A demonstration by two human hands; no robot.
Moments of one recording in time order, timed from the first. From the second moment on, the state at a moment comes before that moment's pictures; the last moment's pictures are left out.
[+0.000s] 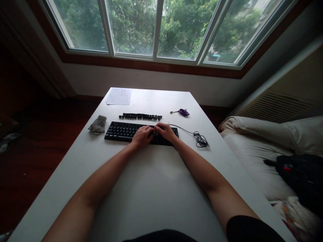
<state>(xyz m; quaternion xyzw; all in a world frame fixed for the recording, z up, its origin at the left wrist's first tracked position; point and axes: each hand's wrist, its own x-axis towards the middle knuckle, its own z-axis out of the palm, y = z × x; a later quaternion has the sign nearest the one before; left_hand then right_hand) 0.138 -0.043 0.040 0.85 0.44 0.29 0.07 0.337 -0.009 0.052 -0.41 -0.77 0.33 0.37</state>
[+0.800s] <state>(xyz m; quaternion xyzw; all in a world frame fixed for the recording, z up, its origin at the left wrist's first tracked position) 0.137 -0.043 0.042 0.85 0.43 0.28 0.07 0.336 -0.008 0.050 -0.39 -0.75 0.36 0.39</state>
